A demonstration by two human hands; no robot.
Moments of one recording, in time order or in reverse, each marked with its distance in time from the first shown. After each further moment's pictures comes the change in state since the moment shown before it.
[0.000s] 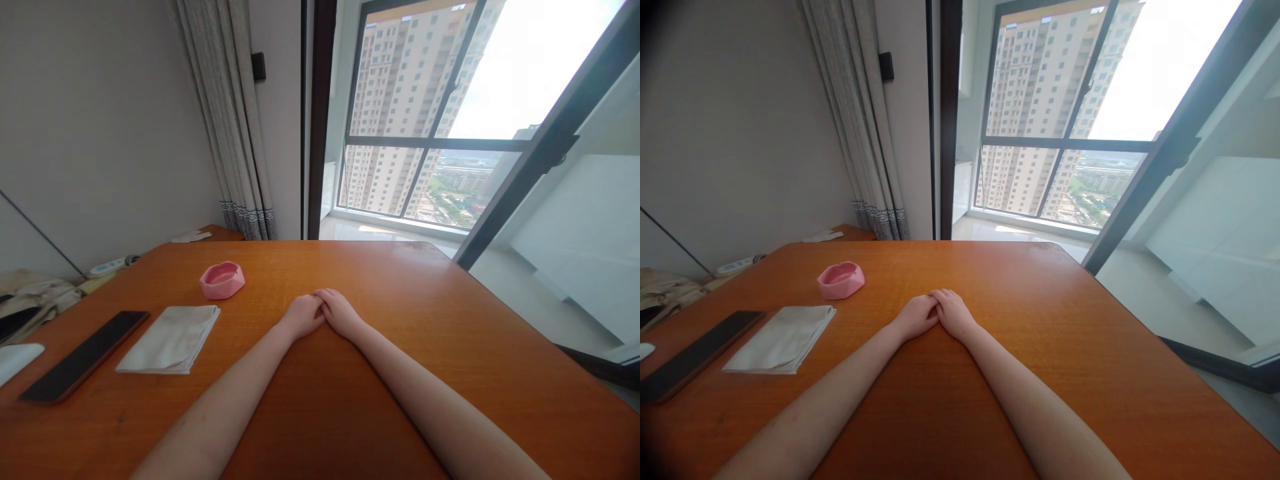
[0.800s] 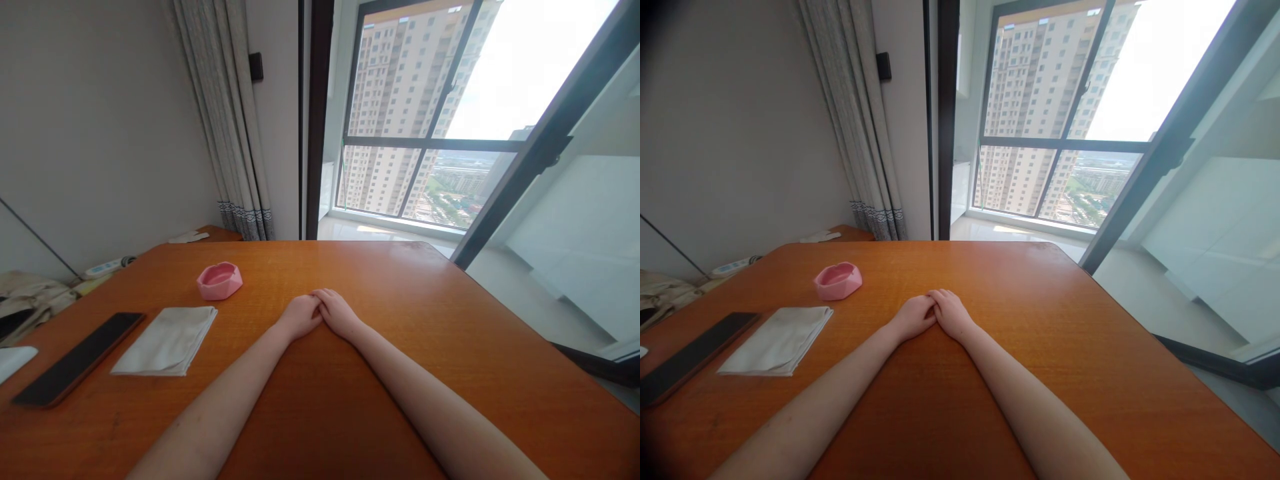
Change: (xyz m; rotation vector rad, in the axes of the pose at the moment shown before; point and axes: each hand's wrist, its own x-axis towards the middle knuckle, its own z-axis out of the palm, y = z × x) left_hand -0.001 -0.001 0.001 -0.006 0.021 0.015; right_hand 0.000 -0.001 -0.002 0.000 0.010 -0.012
